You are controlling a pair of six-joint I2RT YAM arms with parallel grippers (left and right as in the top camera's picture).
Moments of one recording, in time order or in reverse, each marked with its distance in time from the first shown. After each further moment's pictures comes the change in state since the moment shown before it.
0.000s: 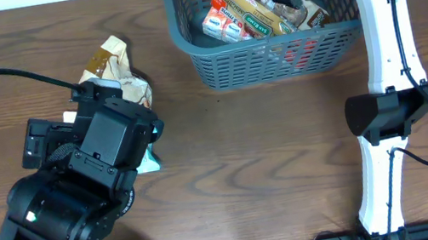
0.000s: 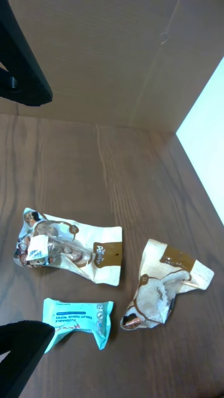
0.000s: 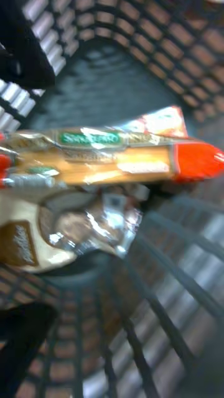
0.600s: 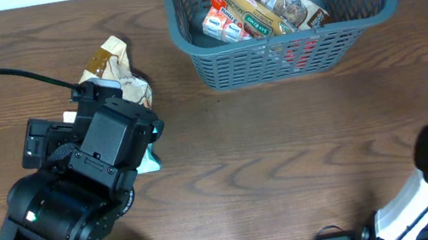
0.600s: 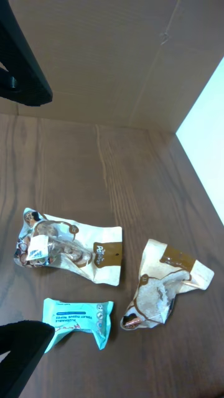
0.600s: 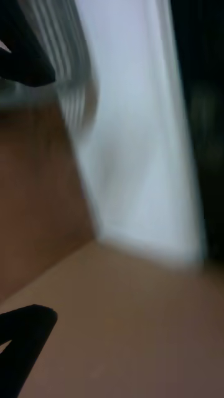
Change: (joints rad) left arm 0.000 0.000 0.000 0.000 0.000 0.000; right arm -0.490 -0.398 0.092 0.109 0.351 0.515
